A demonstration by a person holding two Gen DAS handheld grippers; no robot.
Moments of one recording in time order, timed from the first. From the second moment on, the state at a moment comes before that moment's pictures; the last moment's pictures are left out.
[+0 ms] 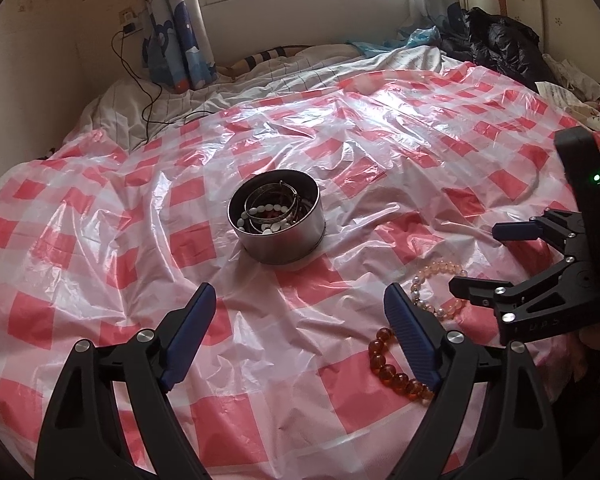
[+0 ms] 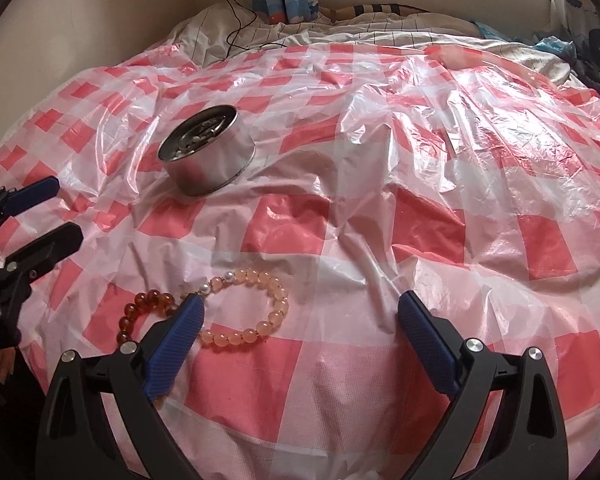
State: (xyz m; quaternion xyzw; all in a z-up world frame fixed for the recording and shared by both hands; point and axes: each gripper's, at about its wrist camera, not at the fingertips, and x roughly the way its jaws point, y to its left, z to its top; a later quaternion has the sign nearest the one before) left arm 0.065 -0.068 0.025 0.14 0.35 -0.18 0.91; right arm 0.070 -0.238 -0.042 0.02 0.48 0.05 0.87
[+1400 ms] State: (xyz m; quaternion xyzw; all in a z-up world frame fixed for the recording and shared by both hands) left arm 0.092 -0.008 0.016 -0.07 0.44 -0.31 0.84; right arm 0.077 -0.219 -0.049 0.06 0.48 0.14 0.86
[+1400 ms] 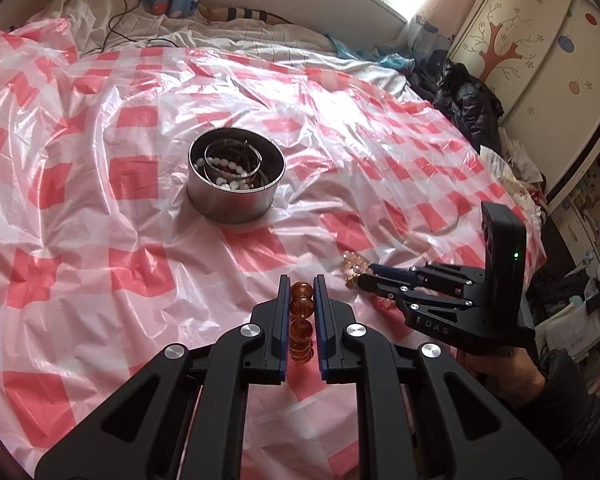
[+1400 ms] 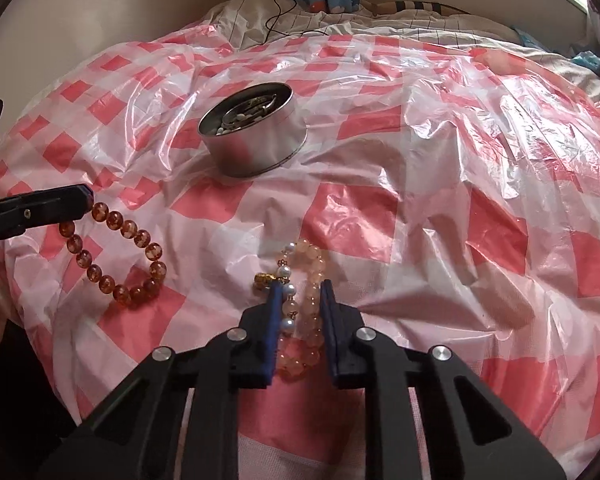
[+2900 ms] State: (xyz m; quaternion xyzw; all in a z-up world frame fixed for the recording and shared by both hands) left arm 0.215 -0.027 0.048 -0.14 0.38 -0.29 0.86; right arm 0.128 -0.263 -0.003 0.36 0.38 0.29 0.81
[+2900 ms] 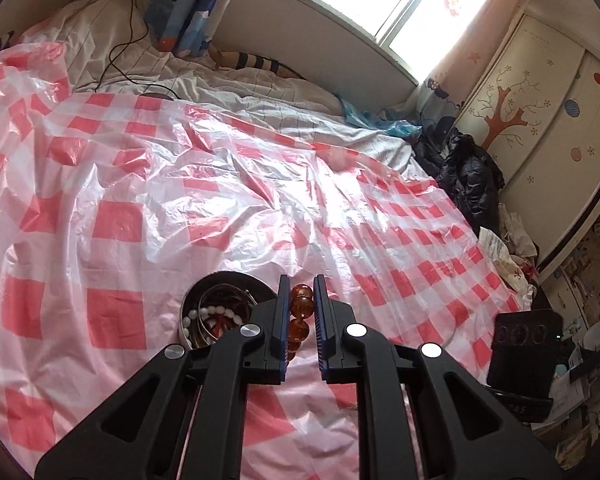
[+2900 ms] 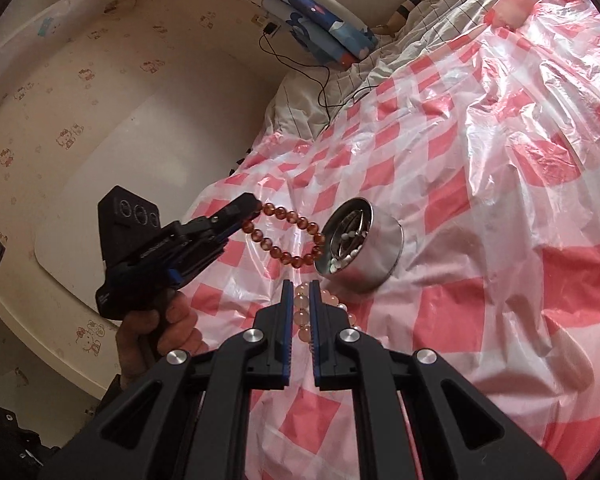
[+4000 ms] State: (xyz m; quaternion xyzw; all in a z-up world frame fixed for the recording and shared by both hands) left arm 0.087 0.003 0.034 0.01 0.38 -0.06 0.92; right arm 0.060 -0.180 0.010 -0.02 0.41 0.05 0.91
